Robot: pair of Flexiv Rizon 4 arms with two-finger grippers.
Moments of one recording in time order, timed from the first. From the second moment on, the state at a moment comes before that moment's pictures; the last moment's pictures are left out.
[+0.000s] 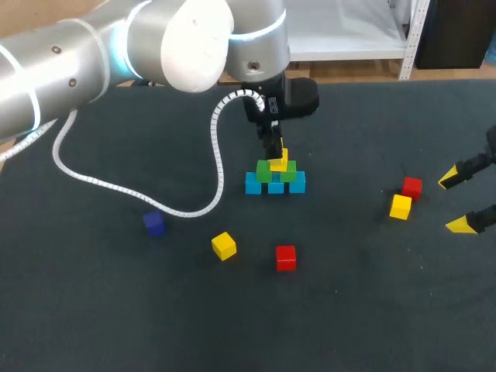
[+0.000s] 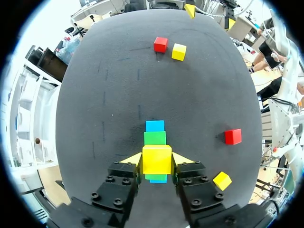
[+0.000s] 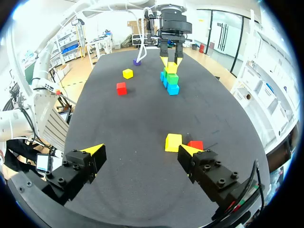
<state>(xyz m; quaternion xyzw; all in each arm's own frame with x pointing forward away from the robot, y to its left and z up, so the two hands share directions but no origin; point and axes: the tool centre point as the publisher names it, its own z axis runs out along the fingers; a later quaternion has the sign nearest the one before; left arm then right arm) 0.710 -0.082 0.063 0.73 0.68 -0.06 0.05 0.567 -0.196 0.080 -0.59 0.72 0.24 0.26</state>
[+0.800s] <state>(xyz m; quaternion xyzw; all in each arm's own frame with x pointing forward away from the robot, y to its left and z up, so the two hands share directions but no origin) 0.709 -0.082 0.062 0.73 0.68 -0.06 0.05 0.567 -0.196 0.080 -0.59 0.72 0.24 0.26</state>
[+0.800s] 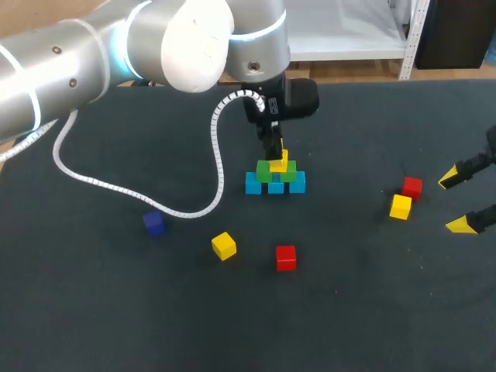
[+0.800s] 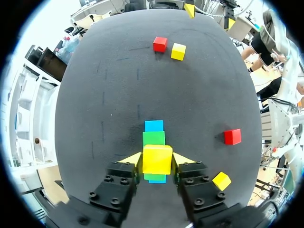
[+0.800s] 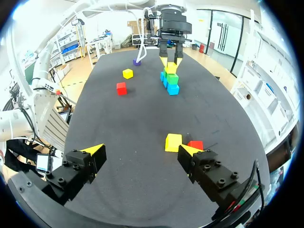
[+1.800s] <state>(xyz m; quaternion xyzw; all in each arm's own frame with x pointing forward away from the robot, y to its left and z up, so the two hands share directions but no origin) 0.727 -0.084 0.058 0.72 0.69 -0.05 0.06 0.567 -0.196 0.080 -0.59 0.72 0.24 0.26</state>
